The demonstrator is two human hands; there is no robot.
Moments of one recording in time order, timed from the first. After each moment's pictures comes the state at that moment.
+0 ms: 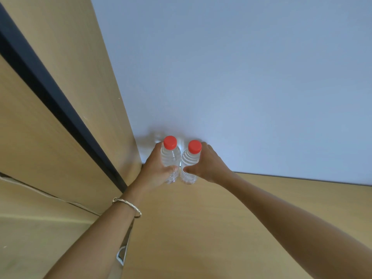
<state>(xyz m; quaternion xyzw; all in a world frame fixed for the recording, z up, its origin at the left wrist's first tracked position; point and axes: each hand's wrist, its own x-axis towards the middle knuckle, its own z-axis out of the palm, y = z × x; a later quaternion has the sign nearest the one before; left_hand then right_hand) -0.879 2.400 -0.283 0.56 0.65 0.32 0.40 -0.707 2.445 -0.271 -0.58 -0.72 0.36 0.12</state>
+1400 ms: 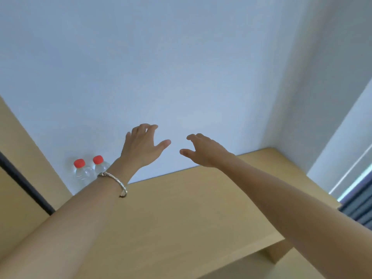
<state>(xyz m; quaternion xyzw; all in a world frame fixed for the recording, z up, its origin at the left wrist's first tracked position) -0.621 2.274 -0.091 0.78 0.60 0.17 0.04 -0.432 2.242 -0.103 -0.67 -0.73 0.11 0.12</state>
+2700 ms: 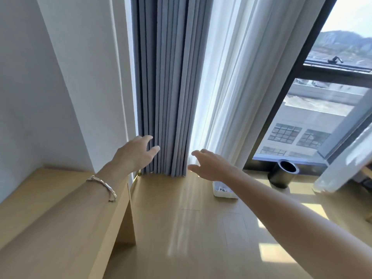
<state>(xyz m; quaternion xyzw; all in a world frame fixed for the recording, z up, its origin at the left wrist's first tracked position) -0.079 2.092 -0.121 0.98 0.06 0.01 0.21 -0.051 1.867 -0.126 -0.97 -0.21 0.09 0.07</state>
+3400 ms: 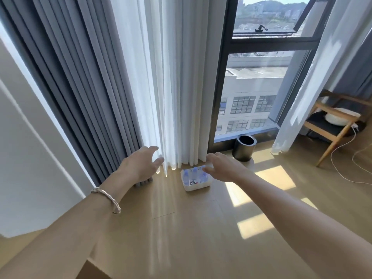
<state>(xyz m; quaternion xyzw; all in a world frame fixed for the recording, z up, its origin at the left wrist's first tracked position) 0.049 1.876 -0.139 0.98 -0.12 -0.08 0.15 0.023 1.631 -0.168 -0.99 0.01 0.11 0.11</state>
